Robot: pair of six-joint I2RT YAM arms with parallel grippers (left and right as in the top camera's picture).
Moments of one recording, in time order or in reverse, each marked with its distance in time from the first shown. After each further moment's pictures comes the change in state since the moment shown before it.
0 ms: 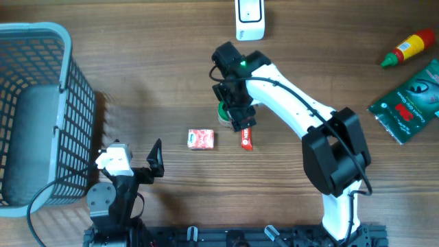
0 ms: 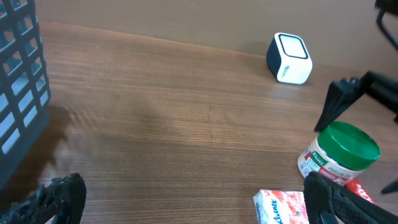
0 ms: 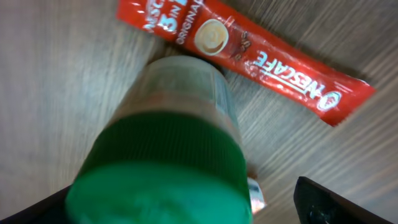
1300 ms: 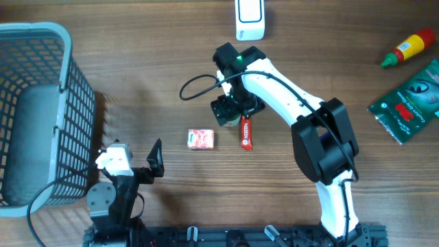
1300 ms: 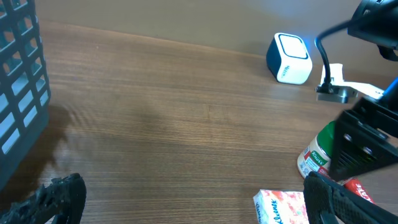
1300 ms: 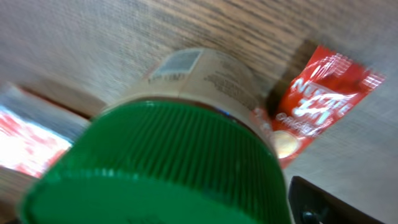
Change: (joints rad) left arm 0.000 0.000 0.000 0.000 0.000 0.000; right arm -0.023 0.113 0.115 -0.162 0.042 -1.642
